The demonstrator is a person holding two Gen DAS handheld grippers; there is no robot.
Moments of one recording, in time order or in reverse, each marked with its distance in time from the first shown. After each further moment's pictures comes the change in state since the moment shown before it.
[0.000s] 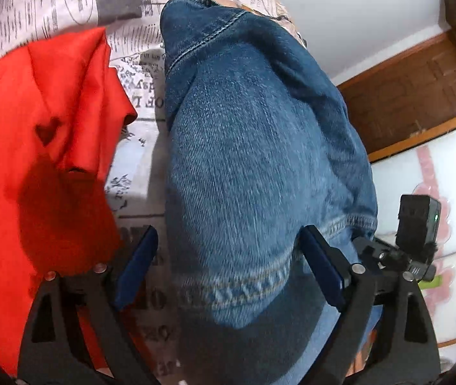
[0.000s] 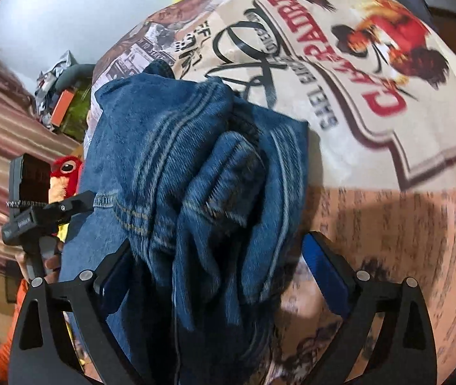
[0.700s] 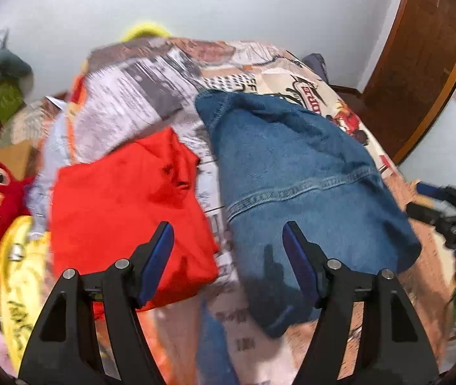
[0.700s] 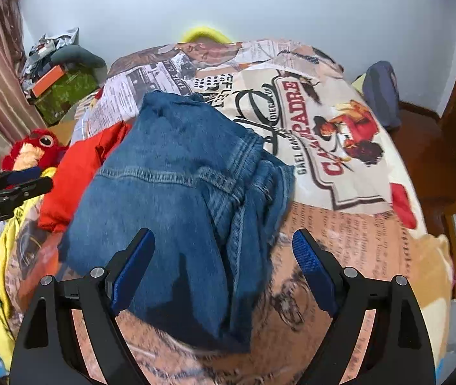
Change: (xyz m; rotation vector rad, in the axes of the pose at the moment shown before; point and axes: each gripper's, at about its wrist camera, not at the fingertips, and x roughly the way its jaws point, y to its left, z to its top) left arm -0.109 -0.070 -0.067 0.315 -0.225 0.414; right arm -0.066 0.089 -0.038 -0.239 -0.186 -0.319
